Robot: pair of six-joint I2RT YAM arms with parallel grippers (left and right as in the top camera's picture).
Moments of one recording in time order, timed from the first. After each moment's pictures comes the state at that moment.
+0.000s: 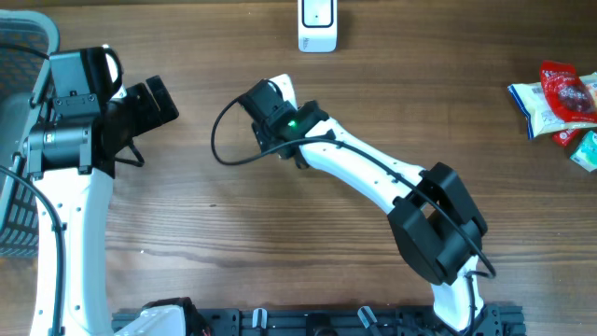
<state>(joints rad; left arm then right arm) 0.10 1.34 1.40 -0.96 -0.02 -0.30 0.79 2.08 1.61 -0.66 0.36 0.29</state>
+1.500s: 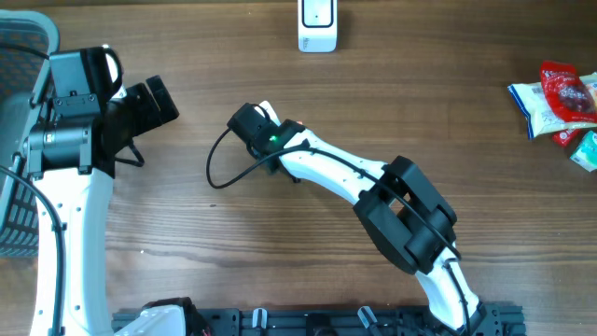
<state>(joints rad) 0.10 1.34 1.40 -0.96 -0.02 -0.30 0.83 2.21 1.61 -0.66 0.39 0.18</state>
